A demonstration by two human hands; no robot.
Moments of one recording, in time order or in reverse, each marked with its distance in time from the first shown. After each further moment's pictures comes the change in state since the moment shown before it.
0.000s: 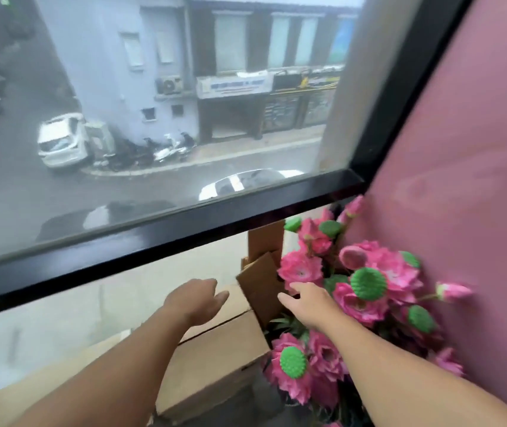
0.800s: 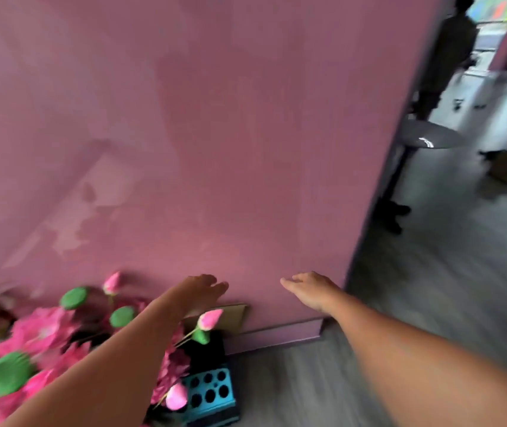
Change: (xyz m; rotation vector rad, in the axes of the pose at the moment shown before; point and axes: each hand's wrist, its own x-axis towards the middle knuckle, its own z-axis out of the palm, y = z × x) left_hand -0.206 0.517 0.078 0.221 -0.362 1.057; right_hand -0.479 0.345 -0.046 0.615 0.710 0.891
